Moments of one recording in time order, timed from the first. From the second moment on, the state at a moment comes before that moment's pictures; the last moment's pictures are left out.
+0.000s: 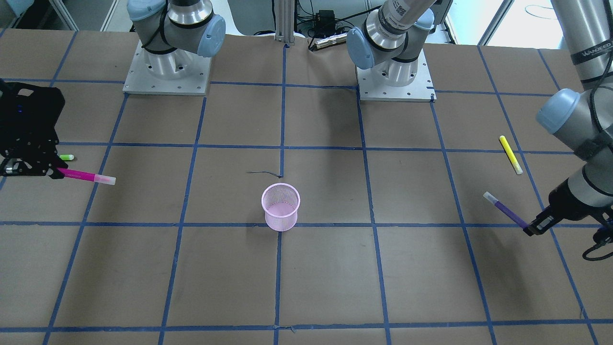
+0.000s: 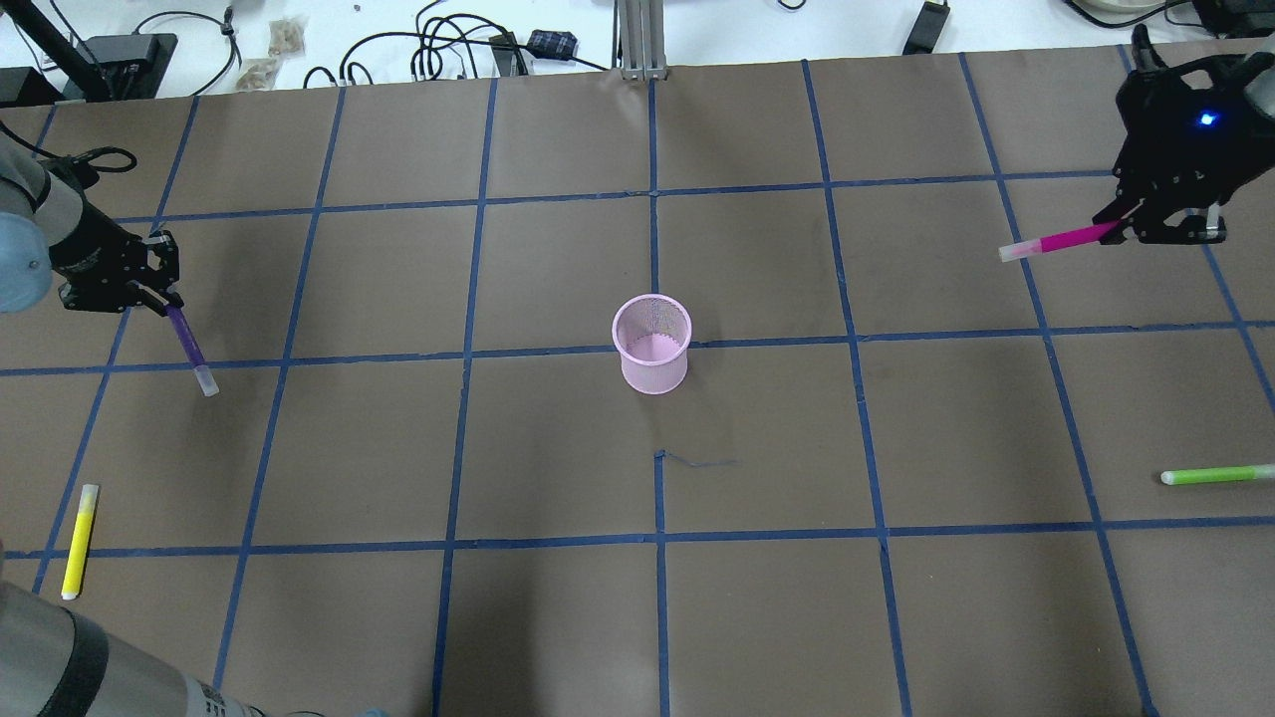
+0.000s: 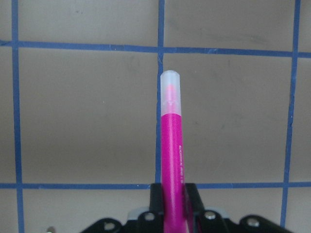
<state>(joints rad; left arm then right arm) -1.02 -1.97 -1.69 -0.97 1.56 -0.04 1.25 -1.52 1.71 -1.81 -1.49 -1.92</state>
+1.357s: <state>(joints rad) -1.09 -1.92 -1.70 -0.85 1.56 -0.02 2.00 -1.37 1.62 -1.88 -1.88 -1.06</state>
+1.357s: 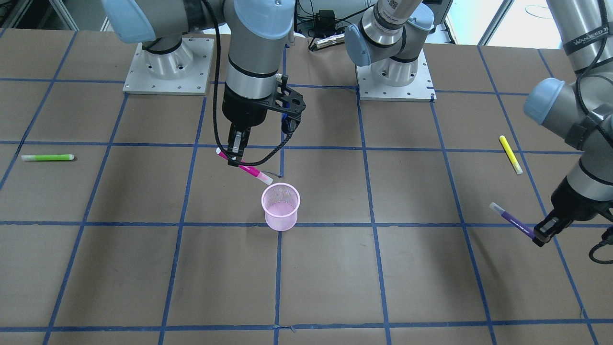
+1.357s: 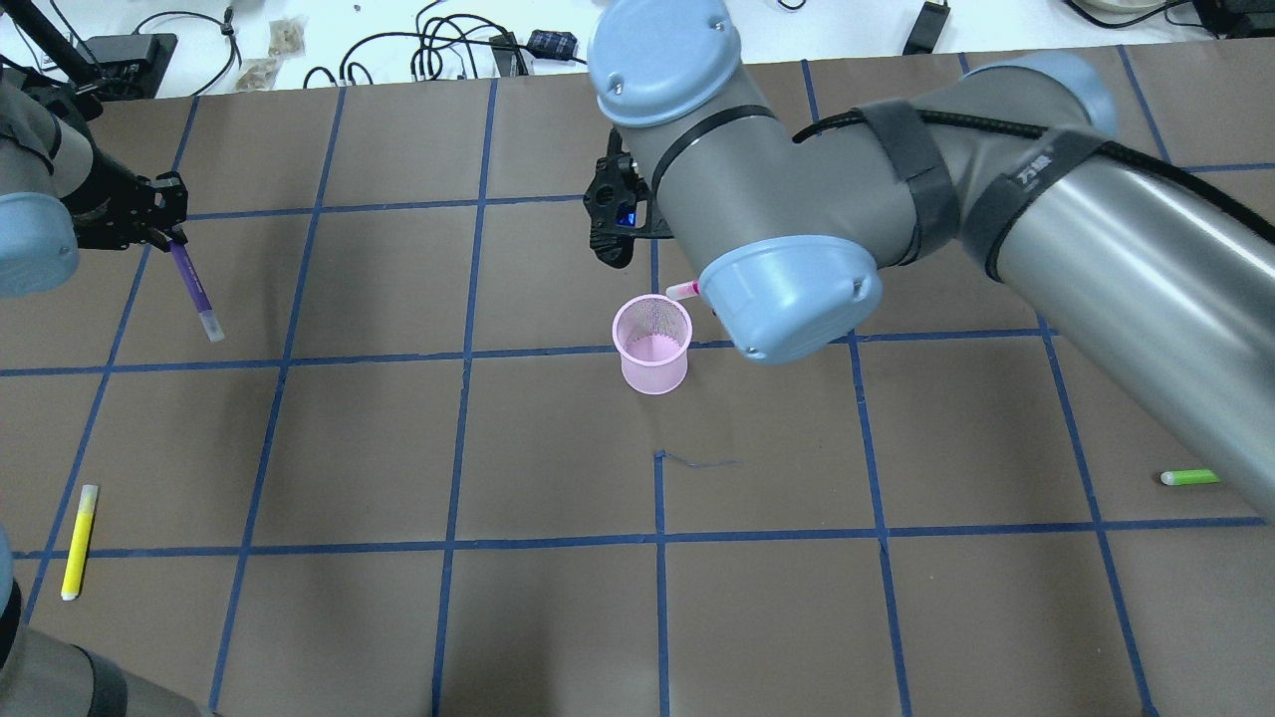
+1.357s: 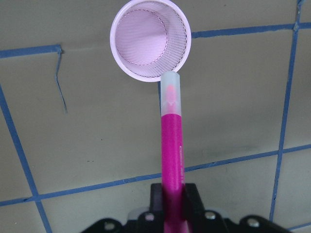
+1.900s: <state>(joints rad) -1.11 -1.89 -1.70 -0.86 1.57 -0.04 2.06 -1.26 1.62 -1.96 -1.93 -1.00</state>
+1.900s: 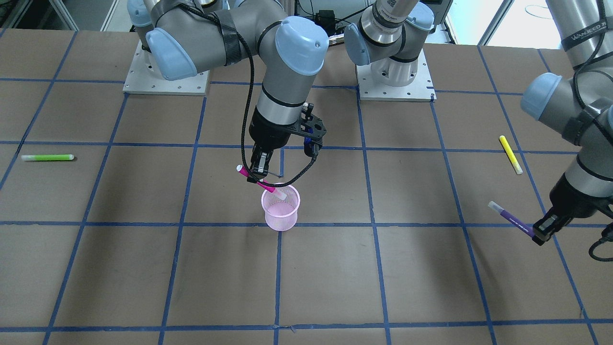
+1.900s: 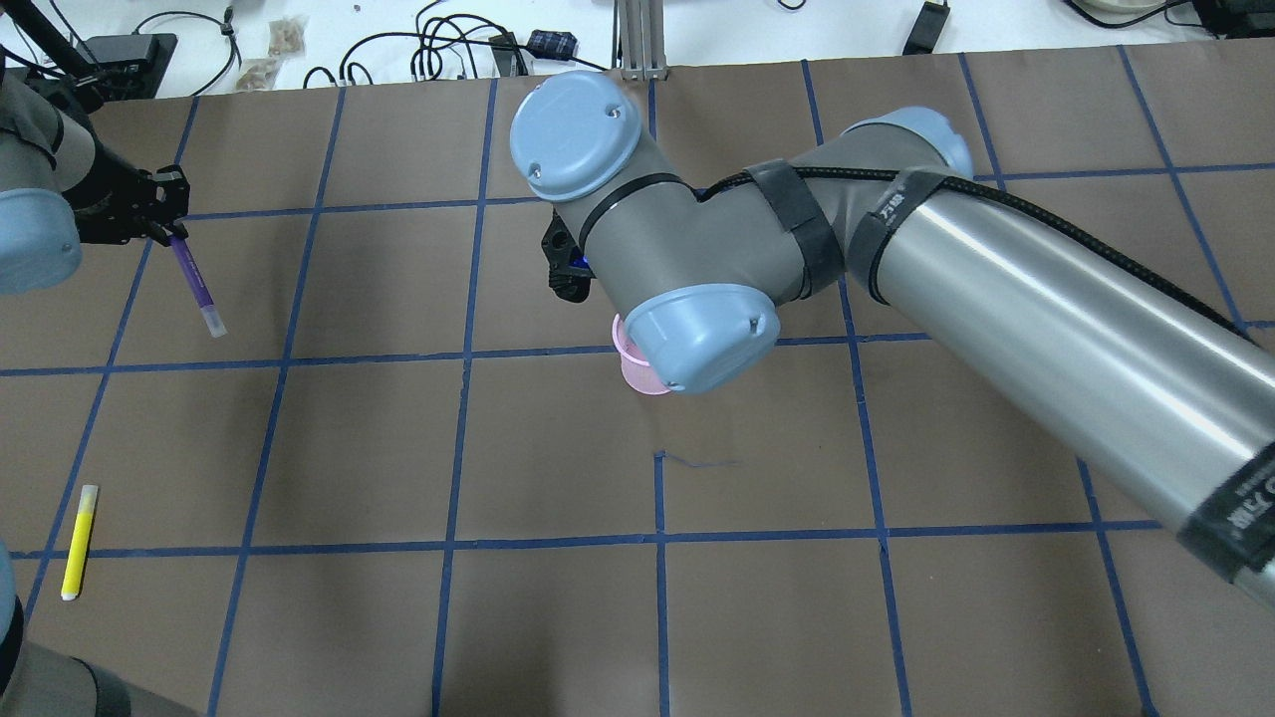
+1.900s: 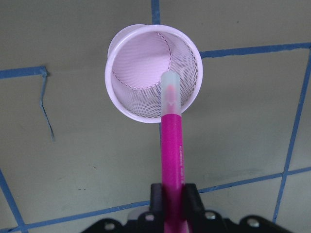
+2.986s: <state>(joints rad) -1.14 -1.89 -1.70 -0.90 1.60 -0.06 2.07 -1.18 1.59 -1.96 -1.95 -1.01</state>
